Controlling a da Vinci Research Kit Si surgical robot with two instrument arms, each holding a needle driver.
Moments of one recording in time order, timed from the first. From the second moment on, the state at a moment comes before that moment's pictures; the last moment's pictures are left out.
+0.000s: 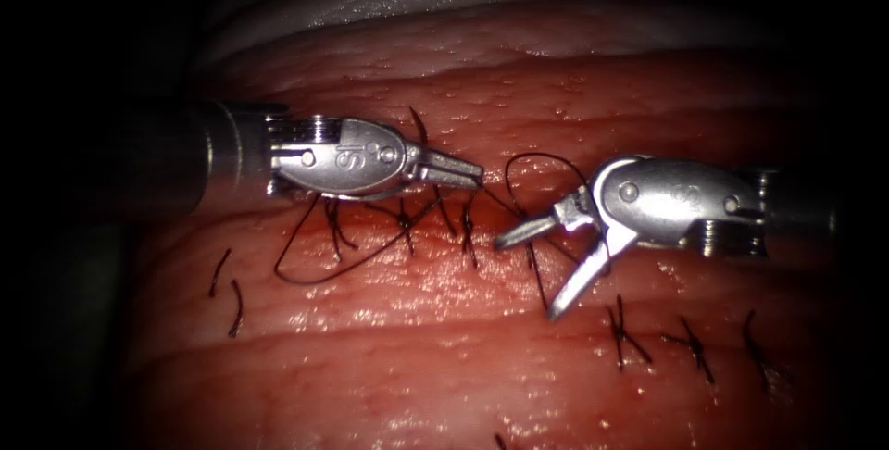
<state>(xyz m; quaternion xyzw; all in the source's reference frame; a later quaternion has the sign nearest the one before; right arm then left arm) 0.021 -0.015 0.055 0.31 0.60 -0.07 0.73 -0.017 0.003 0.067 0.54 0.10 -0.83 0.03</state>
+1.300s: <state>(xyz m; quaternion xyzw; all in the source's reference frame) 0.021 -0.014 0.056 0.29 0.60 -0.10 0.74 -0.016 -0.003 0.065 0.54 0.09 -0.83 0.04</state>
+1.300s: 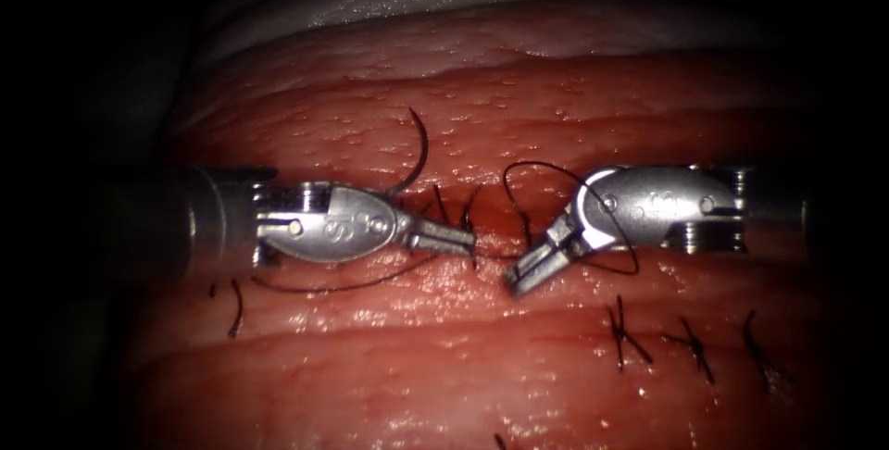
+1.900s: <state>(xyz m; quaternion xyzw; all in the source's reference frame) 0.019 -0.009 0.059 0.33 0.60 0.10 0.72 -0.013 -0.014 0.056 0.50 0.13 -0.85 0.12</state>
